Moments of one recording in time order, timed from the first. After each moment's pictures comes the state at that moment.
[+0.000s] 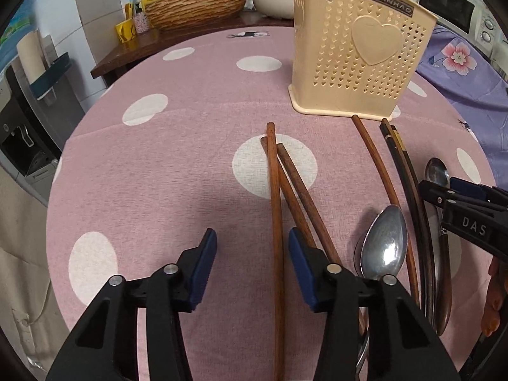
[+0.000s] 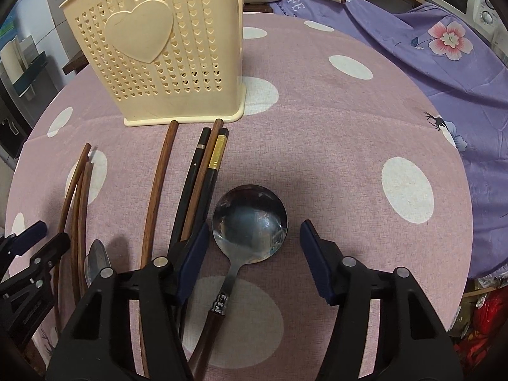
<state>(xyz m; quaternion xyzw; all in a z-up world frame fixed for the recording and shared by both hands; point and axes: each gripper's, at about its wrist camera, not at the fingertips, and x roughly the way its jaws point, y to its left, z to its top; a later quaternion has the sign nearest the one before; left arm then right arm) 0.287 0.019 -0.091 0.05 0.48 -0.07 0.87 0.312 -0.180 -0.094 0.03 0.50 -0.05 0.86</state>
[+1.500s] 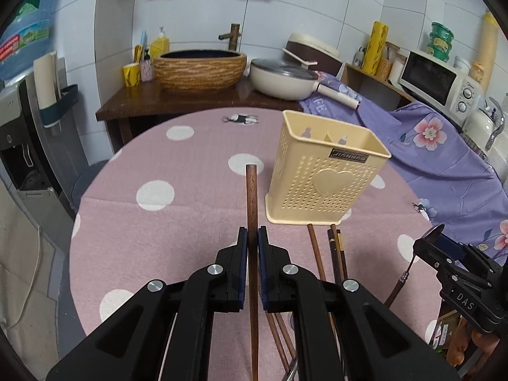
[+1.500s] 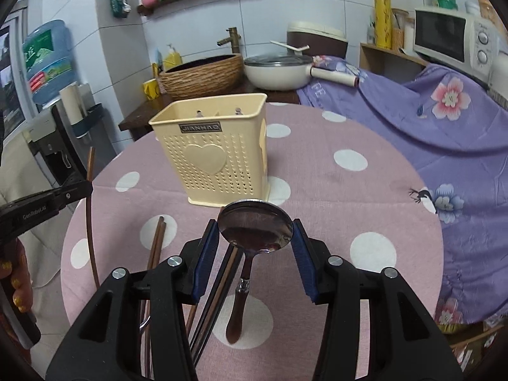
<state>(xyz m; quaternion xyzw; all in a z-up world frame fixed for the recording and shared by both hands) 0.276 0.035 0.027 -0.03 0.36 -0.10 0.92 0.250 -0.201 0.012 0.05 0.34 0.05 0.94</state>
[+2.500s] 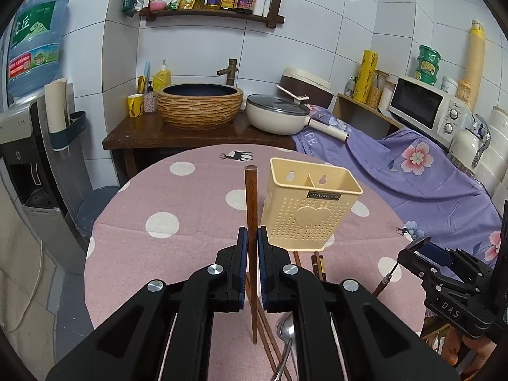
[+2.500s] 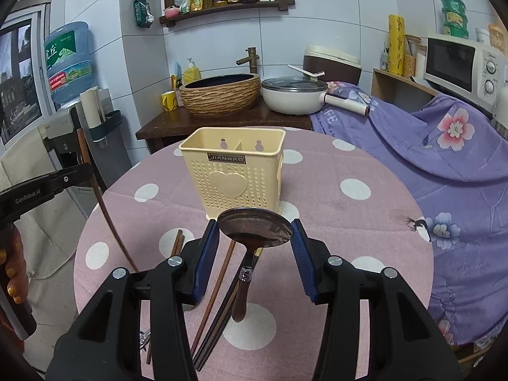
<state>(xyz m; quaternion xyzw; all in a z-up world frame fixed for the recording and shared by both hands) 0.248 0.039 0.072 -0.04 0.30 -0.11 0.95 0.232 -0.190 0.051 0.02 0.30 0.07 0.95</state>
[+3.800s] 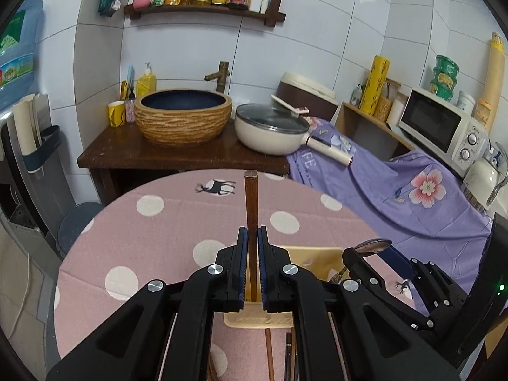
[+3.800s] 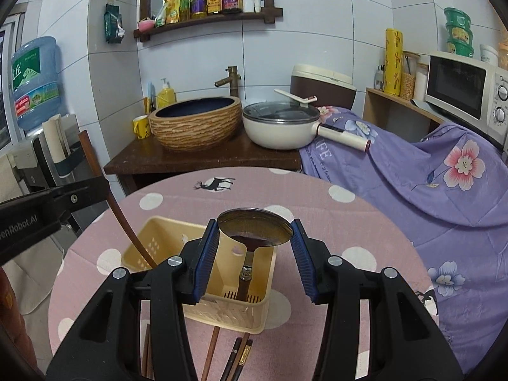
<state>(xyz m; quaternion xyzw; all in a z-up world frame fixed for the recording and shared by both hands) 0.376 -0.024 0.103 -0.06 0.31 -0.10 0.94 0.385 -0.189 0.073 0.02 0.27 0.03 0.96</state>
